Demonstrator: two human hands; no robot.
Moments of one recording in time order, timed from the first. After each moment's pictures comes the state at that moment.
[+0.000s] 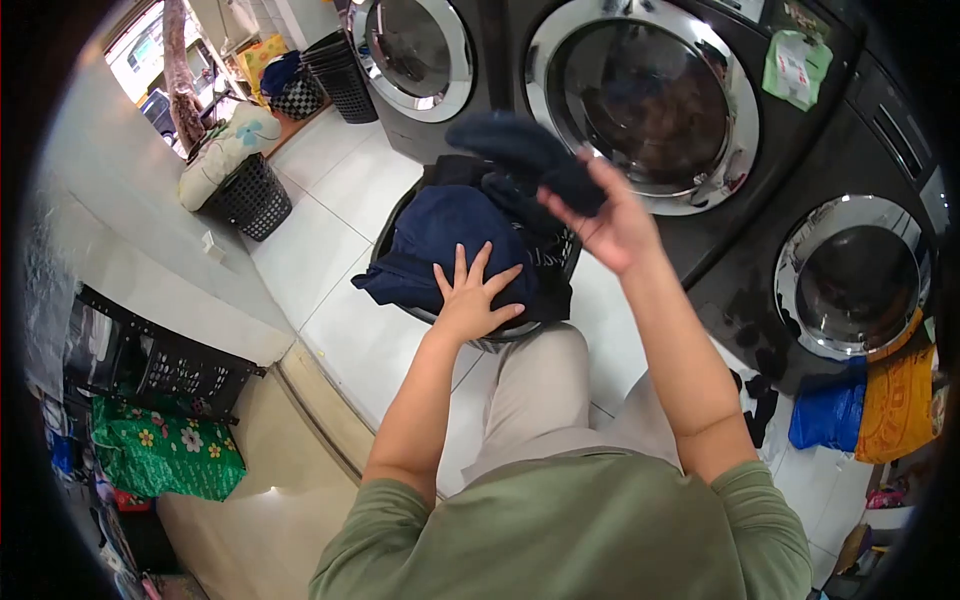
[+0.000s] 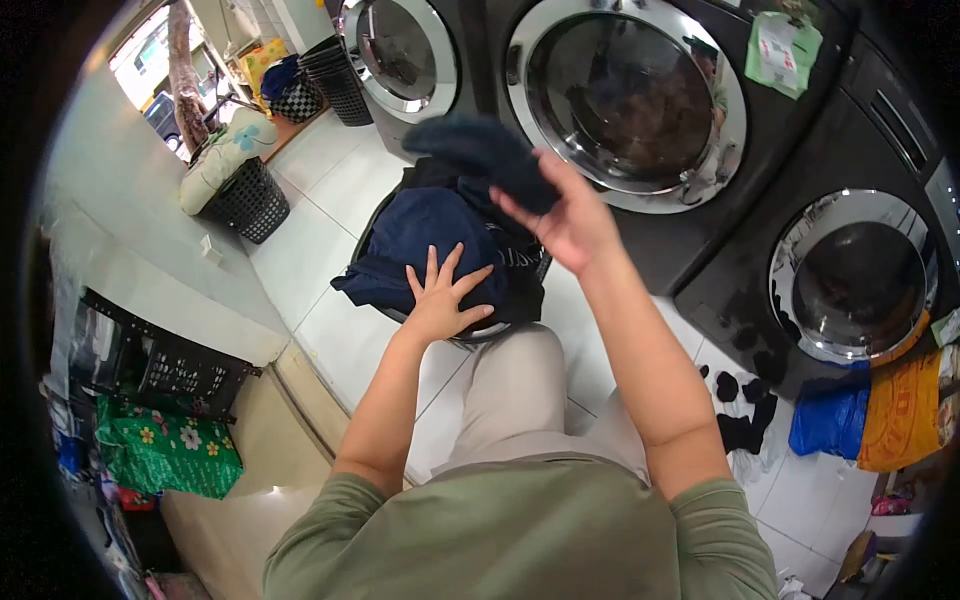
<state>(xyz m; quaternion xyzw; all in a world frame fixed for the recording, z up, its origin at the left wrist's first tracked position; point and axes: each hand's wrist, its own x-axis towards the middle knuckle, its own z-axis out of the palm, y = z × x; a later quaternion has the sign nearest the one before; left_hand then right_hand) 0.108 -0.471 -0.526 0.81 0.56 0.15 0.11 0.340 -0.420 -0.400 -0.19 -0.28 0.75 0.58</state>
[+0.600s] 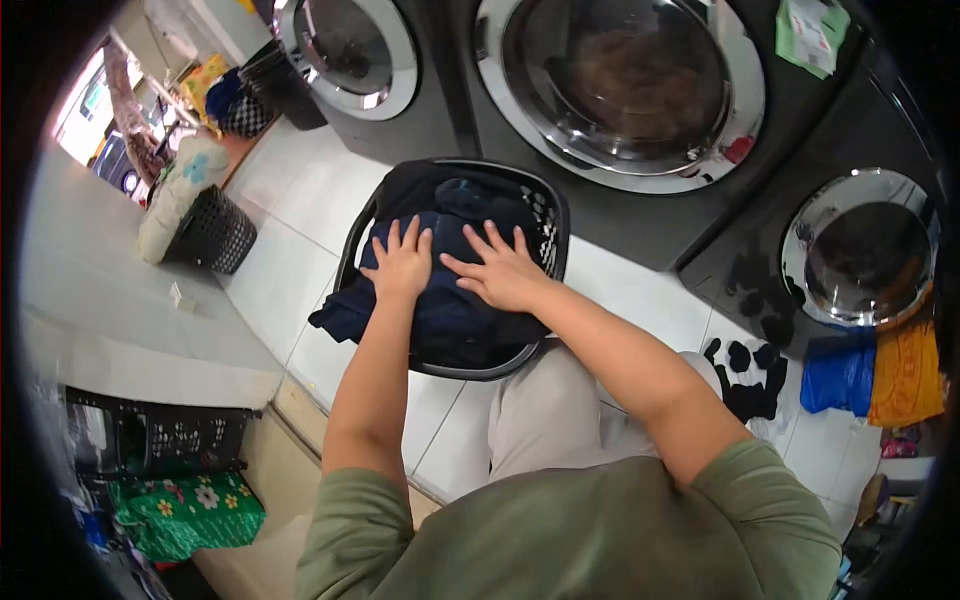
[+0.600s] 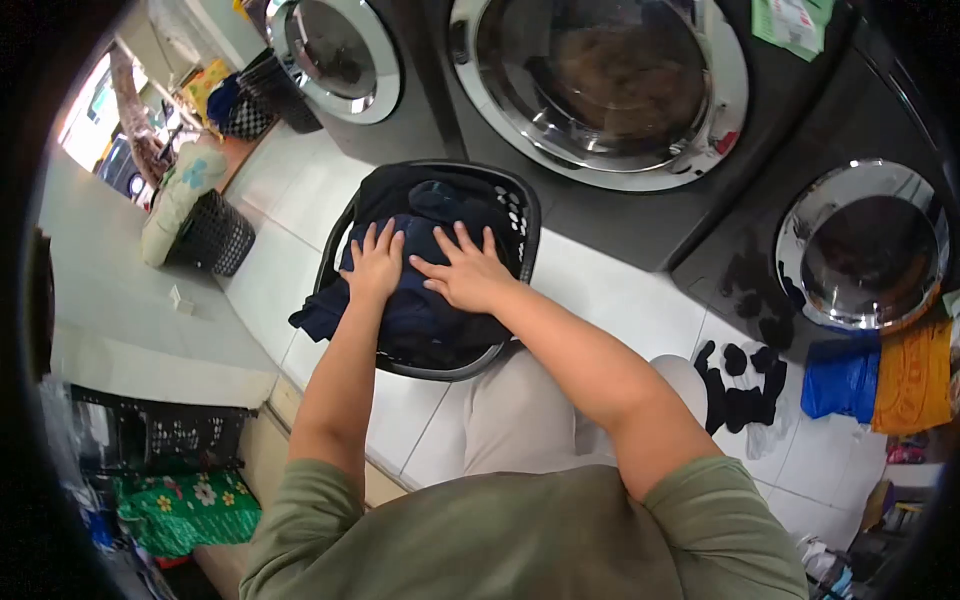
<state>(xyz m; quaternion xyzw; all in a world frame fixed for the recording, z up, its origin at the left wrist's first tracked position) 0.068 -0.333 -0.543 0.64 0.76 0.06 0.10 0.261 -0.365 -0.560 -0.45 -0.87 0.13 0.14</state>
